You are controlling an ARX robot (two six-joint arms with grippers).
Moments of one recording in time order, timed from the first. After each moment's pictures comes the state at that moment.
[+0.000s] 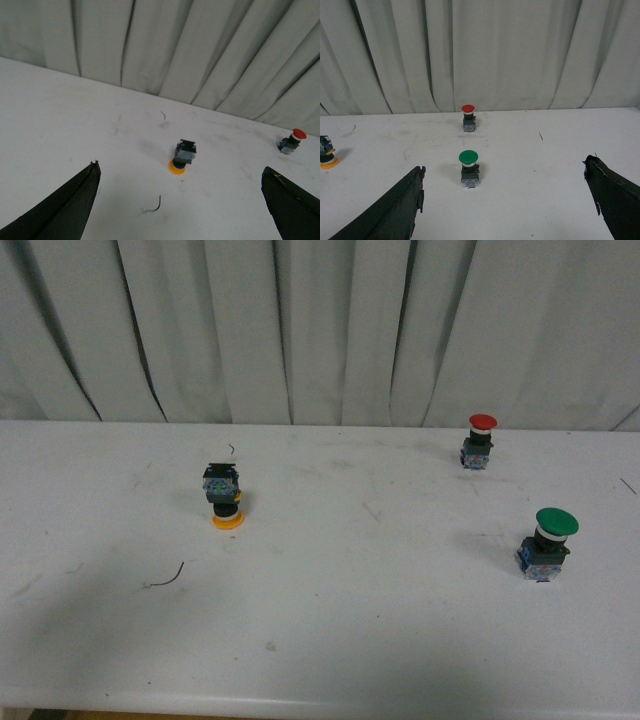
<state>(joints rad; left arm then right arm) -0.07 0.89 0.30 0.42 -0.04 -0.26 0.00 0.00 0.01 0.00 0.00 0.00</state>
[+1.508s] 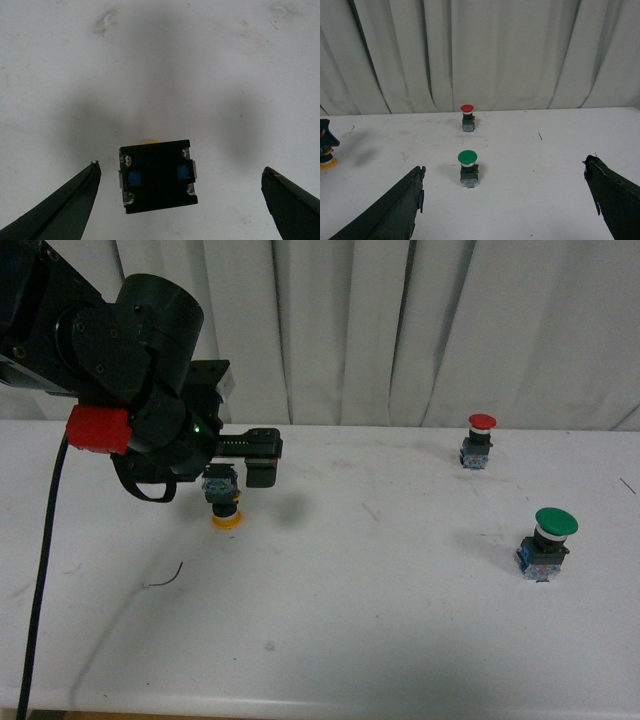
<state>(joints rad) -0.21 2.23 1.45 -0.07 -0.02 -0.10 0.00 0.00 0.01 0.00 0.00 0.00</state>
